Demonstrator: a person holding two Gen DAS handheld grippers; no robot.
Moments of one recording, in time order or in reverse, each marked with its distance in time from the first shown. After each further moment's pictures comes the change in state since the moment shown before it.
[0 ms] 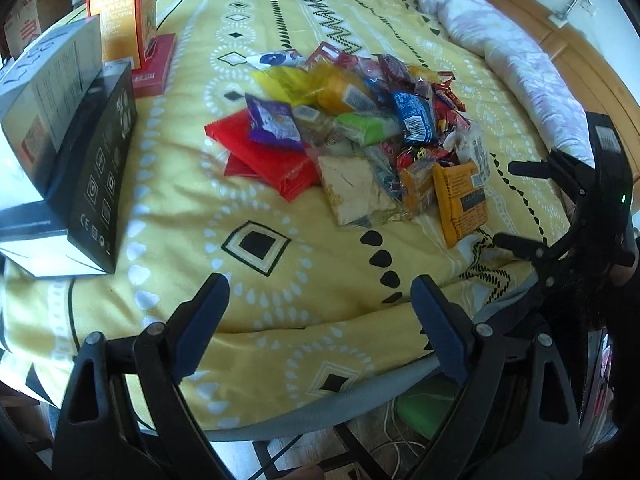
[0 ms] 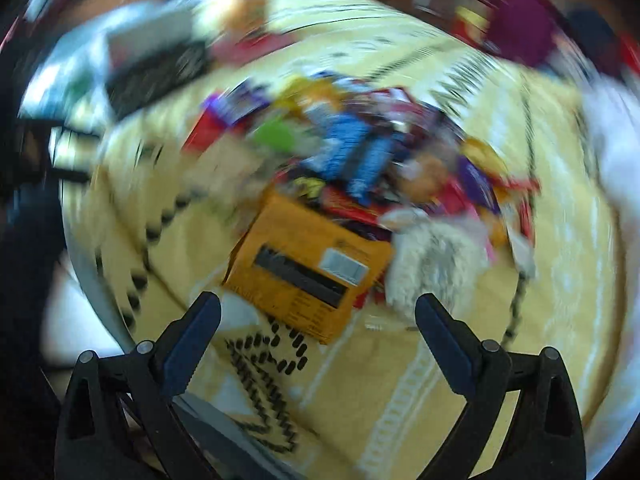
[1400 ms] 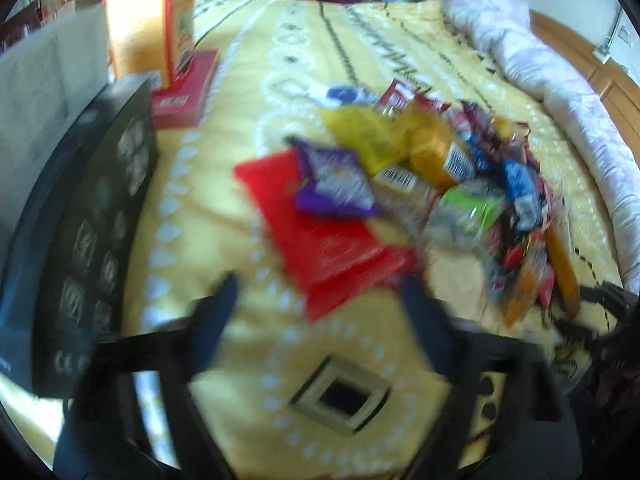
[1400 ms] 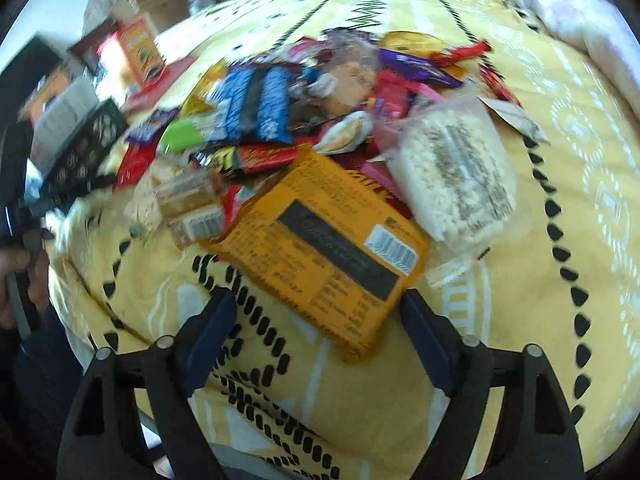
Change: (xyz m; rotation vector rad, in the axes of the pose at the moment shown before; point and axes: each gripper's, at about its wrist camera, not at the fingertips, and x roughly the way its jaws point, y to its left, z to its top) left arm 0.063 0.043 0.052 -0.052 -0.167 0.141; right arm 0.037 -0.036 -0.057 0.545 0.002 0.065
